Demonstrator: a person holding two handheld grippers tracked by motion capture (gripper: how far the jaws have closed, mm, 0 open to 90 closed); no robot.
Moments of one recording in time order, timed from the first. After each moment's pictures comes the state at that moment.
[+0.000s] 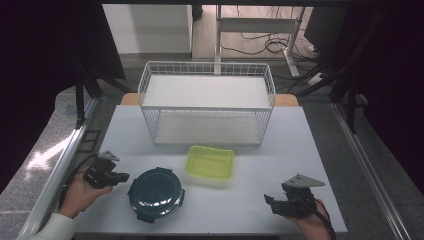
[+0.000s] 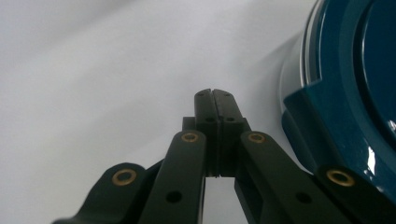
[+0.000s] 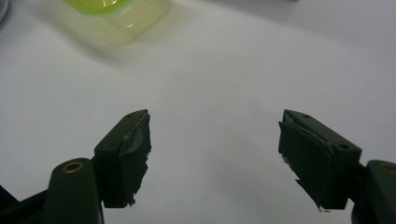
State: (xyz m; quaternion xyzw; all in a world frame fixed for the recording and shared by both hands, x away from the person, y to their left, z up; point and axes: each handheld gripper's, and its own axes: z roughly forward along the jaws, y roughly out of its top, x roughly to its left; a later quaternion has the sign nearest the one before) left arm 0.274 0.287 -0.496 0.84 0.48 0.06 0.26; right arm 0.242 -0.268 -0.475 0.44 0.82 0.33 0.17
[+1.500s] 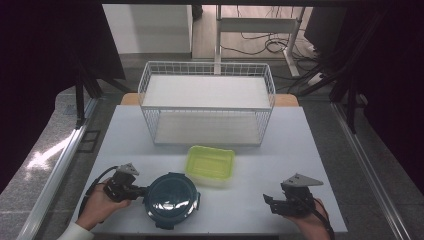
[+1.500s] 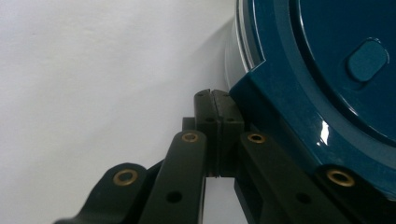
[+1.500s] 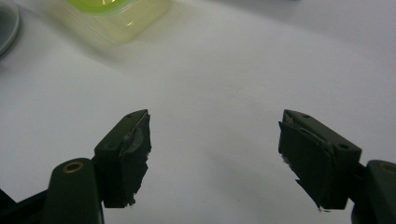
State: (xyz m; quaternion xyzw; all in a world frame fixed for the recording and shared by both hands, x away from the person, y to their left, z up) left arm 0.255 0.233 -0.510 0.86 0.42 -0.01 0.30; right arm 0.244 -0.266 -0.476 0.44 0.82 0.33 0.17
